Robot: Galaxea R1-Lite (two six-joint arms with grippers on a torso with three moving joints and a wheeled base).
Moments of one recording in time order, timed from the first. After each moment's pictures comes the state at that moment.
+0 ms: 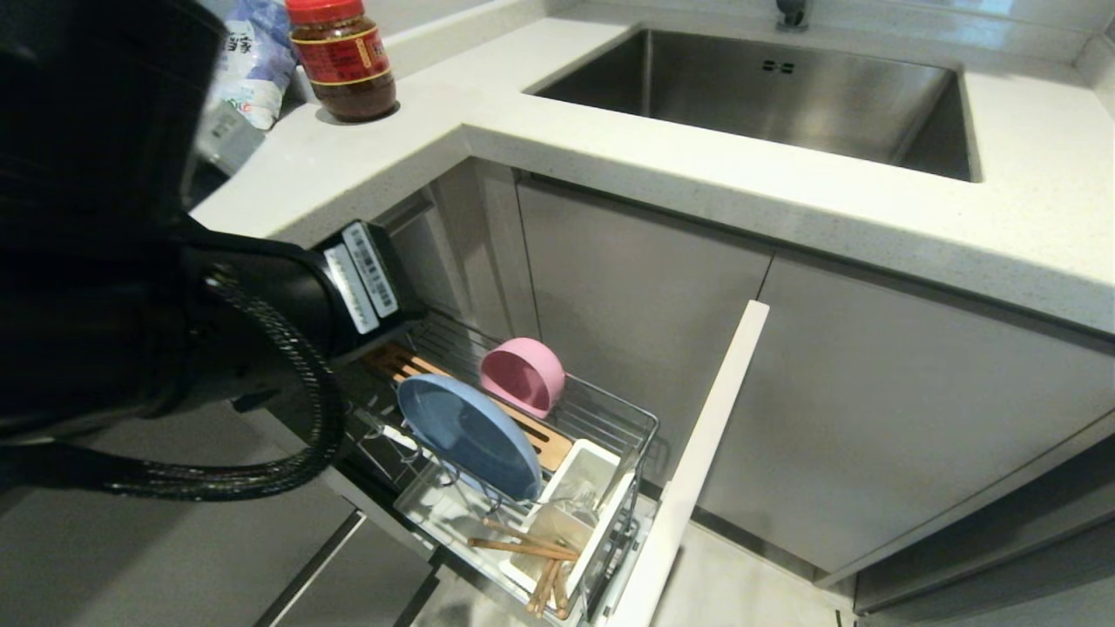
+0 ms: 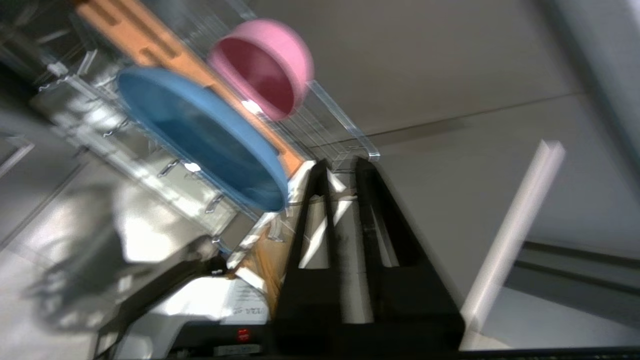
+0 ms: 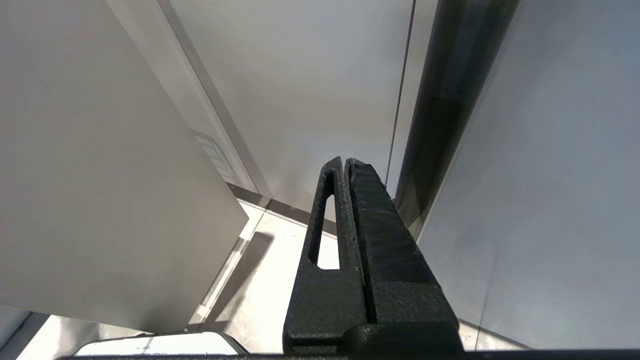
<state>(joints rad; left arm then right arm) -0.94 1.42 -1.36 0.50 0.66 -0.84 0.00 0.00 0.00 -0.01 -0.05 0.10</state>
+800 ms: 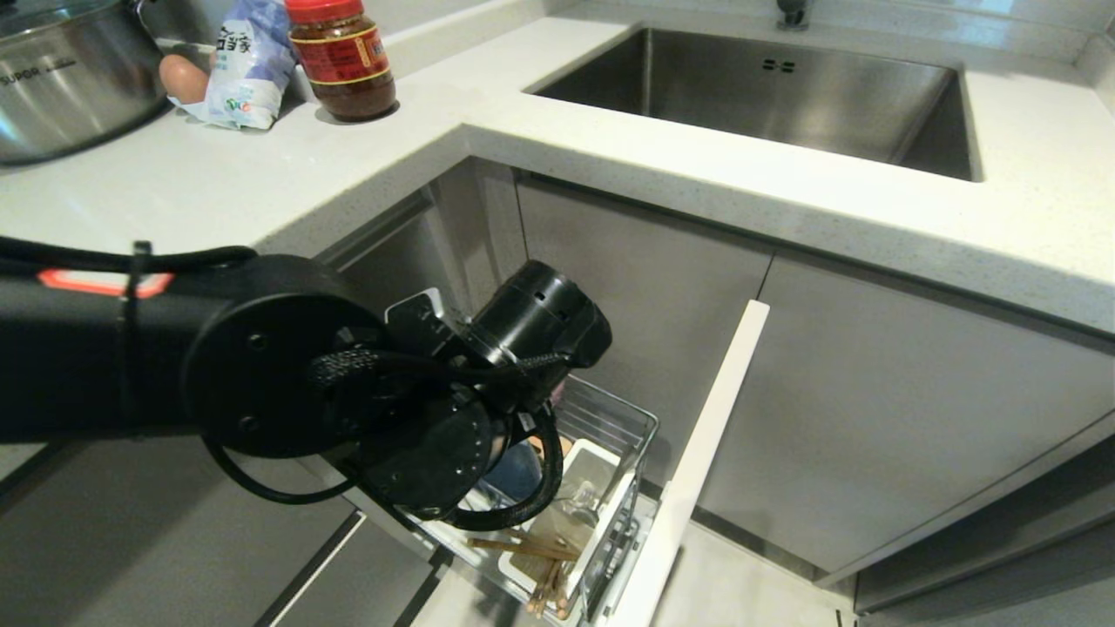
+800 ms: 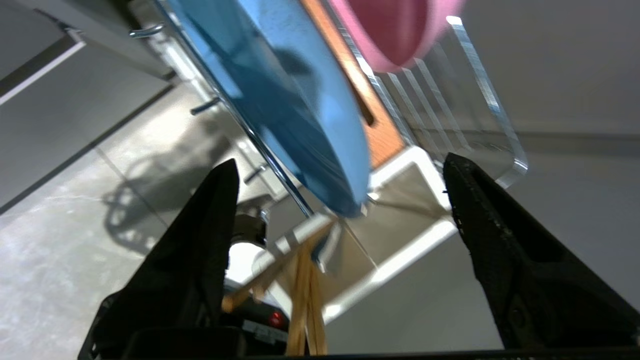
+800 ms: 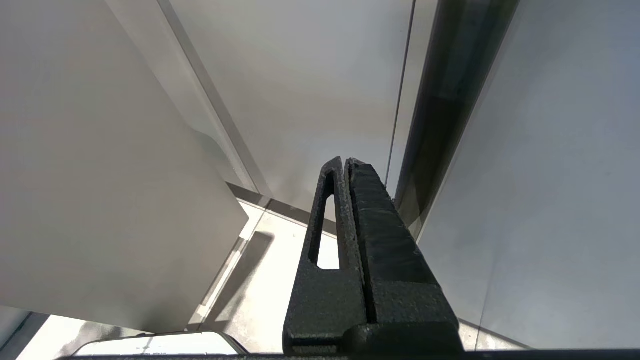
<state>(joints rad) -0.91 1.80 -1.37 0.57 0.76 -1.15 0.00 0.00 0.00 -0.01 -0.05 0.10</state>
